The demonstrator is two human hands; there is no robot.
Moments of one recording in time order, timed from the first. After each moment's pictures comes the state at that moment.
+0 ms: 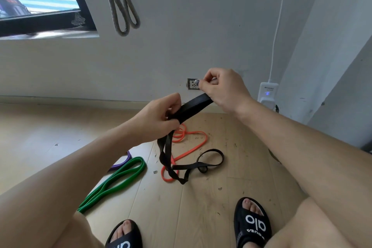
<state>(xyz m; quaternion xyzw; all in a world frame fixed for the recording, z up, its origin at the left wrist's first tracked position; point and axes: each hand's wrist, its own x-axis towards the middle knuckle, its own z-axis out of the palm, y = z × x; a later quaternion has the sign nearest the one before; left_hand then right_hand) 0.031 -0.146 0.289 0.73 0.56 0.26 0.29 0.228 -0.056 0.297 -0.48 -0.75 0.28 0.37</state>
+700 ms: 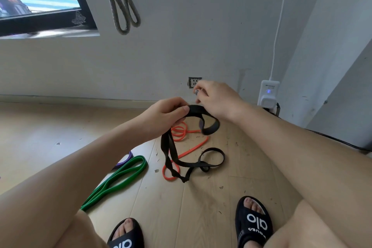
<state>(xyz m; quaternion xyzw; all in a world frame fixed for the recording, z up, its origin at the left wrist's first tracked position) 0.045 -0.143 0.287 0.68 0.58 0.28 0.35 0.216 -0.066 0.293 -0.50 -0.82 0.22 0.18</state>
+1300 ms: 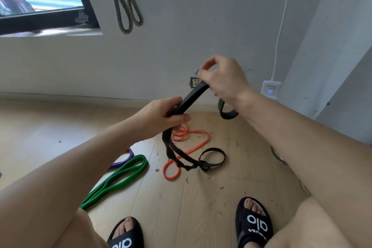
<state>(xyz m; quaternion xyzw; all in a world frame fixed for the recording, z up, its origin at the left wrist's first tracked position) 0.026 -0.137 0.279 0.74 0.59 0.21 0.25 0.215 -0.058 0.319 -0.48 -0.70 0.33 0.41</state>
